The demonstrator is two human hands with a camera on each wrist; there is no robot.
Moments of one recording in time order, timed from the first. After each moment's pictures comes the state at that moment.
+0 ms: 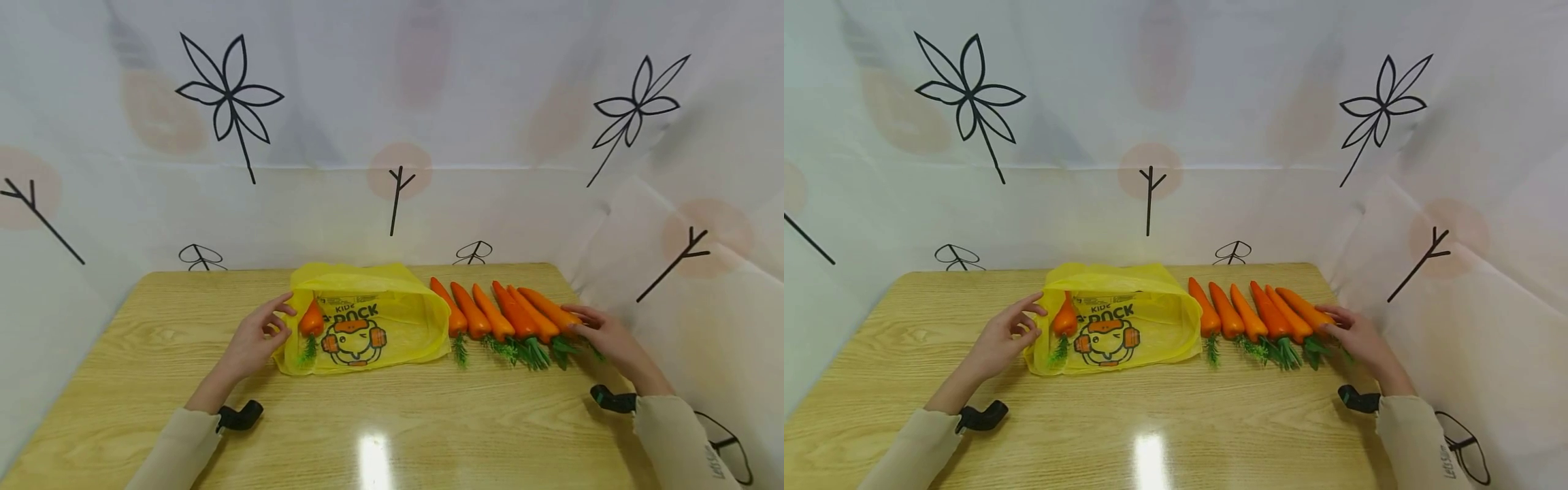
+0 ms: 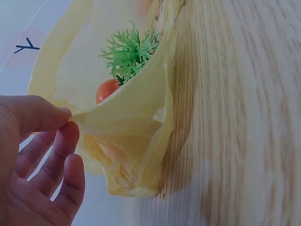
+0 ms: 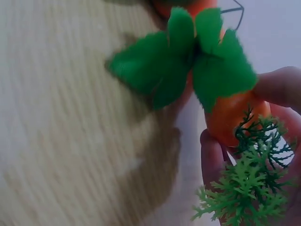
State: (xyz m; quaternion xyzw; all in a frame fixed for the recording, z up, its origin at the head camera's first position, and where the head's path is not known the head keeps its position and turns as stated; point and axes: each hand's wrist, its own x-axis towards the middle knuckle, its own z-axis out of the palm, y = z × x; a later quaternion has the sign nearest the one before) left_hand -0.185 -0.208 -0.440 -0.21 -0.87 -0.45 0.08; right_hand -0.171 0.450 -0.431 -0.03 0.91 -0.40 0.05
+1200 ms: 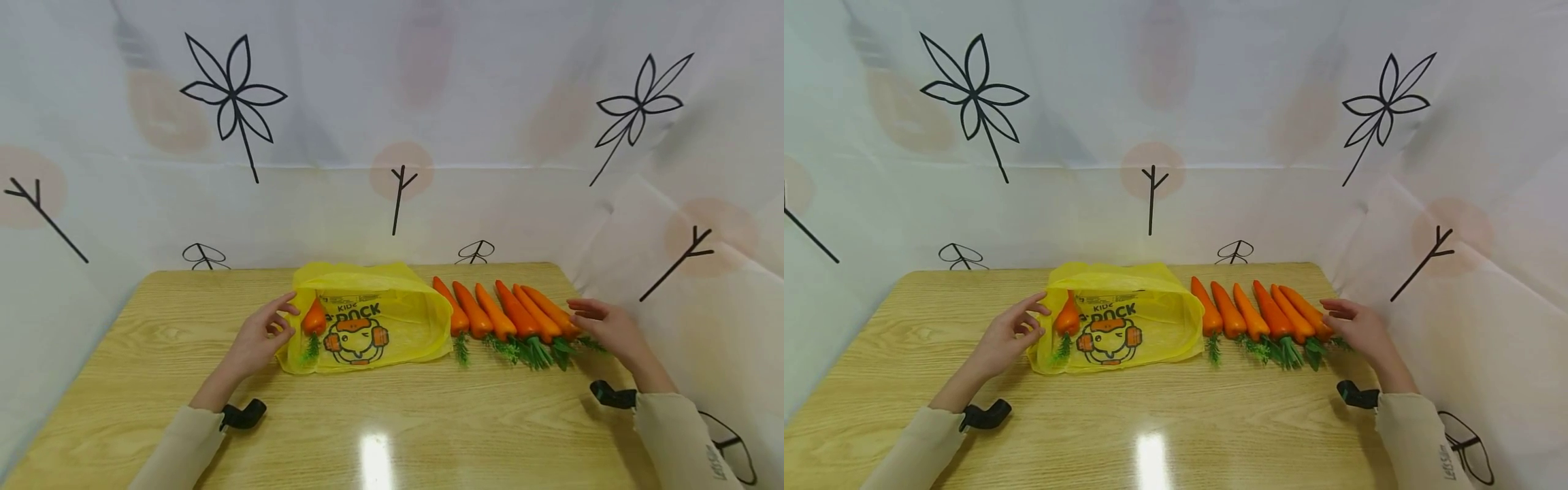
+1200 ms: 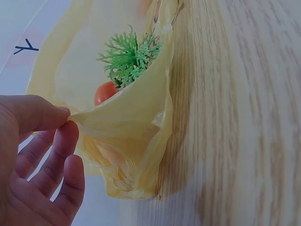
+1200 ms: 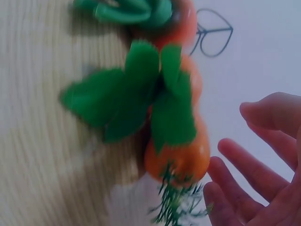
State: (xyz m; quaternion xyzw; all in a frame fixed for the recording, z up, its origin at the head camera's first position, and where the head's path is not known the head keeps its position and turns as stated) left_hand -0.183 -0.206 -0.441 -0.20 -0.86 -0.46 0.07; right_hand -0.173 0.437 -0.414 -0.02 0.93 -0.36 -0.01
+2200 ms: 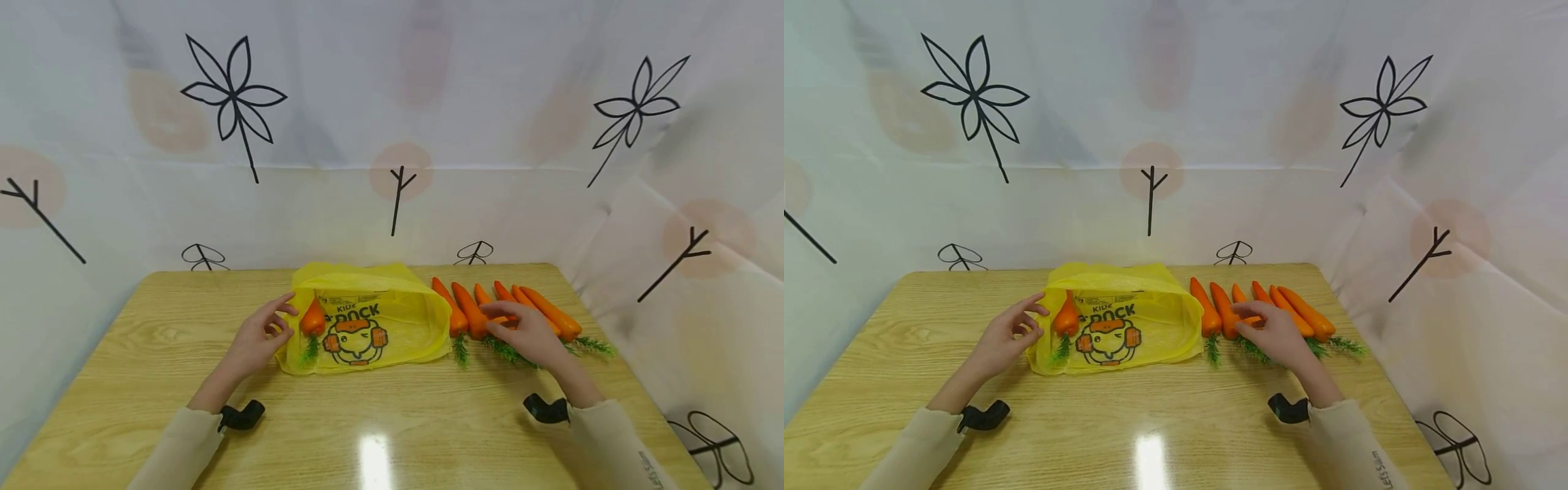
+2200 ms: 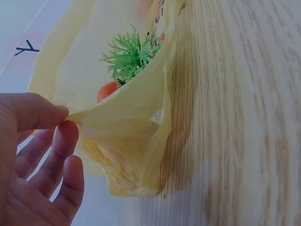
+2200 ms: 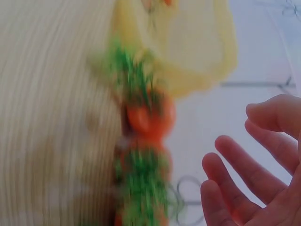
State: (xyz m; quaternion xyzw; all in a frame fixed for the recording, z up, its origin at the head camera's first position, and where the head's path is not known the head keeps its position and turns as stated) left_hand -0.180 -0.205 -0.438 -0.20 -0.87 -0.45 0.08; right_hand -0.164 0.291 -0.400 -0.17 0.91 -0.39 -0.03
